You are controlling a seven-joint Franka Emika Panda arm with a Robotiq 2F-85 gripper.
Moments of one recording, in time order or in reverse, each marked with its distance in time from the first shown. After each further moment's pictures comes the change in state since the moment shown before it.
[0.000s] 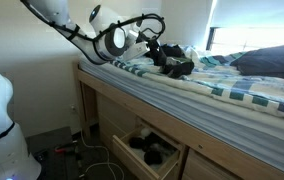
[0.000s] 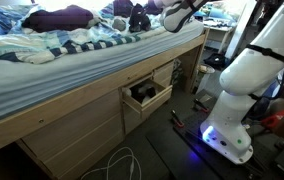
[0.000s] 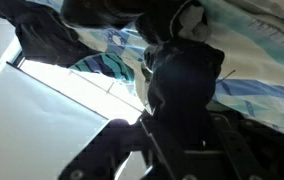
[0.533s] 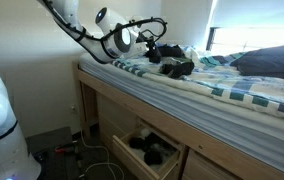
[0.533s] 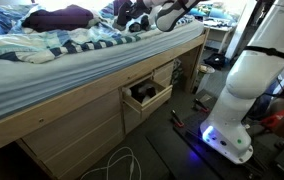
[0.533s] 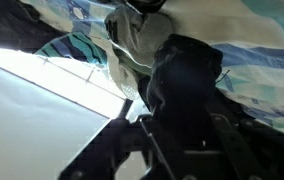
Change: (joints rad) arm 0.236 0.095 -0.157 0.123 -0.119 -0.005 0.164
